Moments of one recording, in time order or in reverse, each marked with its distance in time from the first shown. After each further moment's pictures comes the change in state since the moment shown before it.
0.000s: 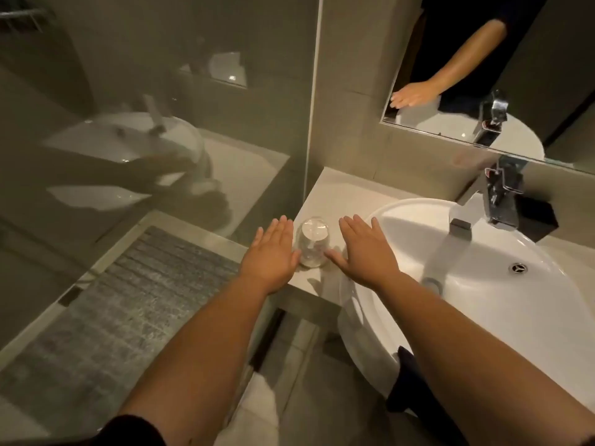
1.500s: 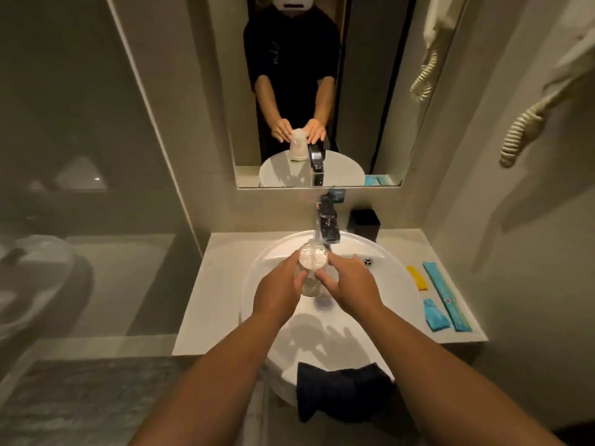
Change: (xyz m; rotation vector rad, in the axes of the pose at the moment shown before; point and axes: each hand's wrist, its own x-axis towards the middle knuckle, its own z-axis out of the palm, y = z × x) left_hand -0.013 0.229 -0.054 -0.520 0.097 0.284; right_hand -0.149 0.091 -0.113 0.435 0.311 0.560
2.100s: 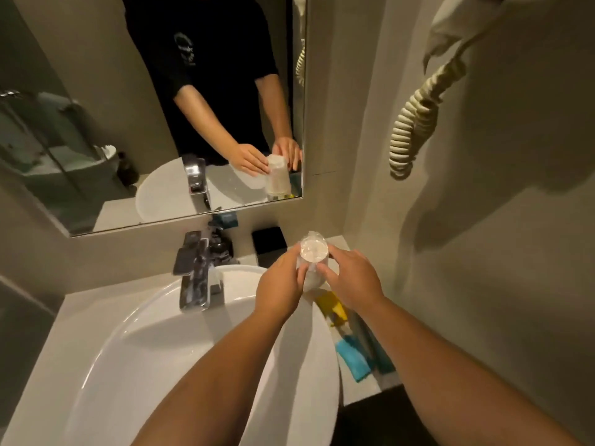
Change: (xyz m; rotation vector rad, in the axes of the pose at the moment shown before) left_hand 0.162 0.126 0.213 -0.039 -0.184 0.225; right_hand 0.113 0.226 -0.095 -0.019 0.088 0.207
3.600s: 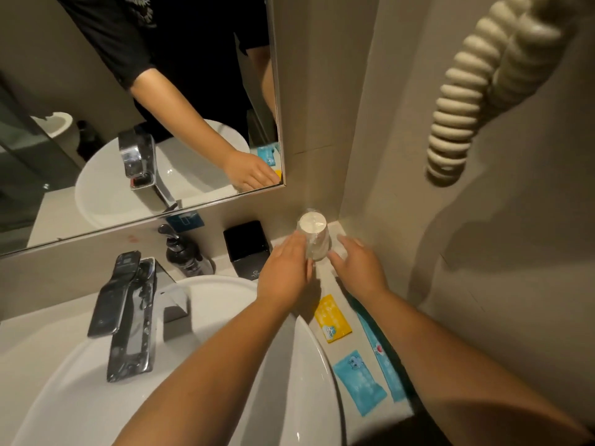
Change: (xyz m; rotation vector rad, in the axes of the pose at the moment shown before) left_hand 0.089 -0.035 0.071 0.207 -0.132 0.103; right_hand 0.094 0.094 0.063 0.097 0.013 0.171
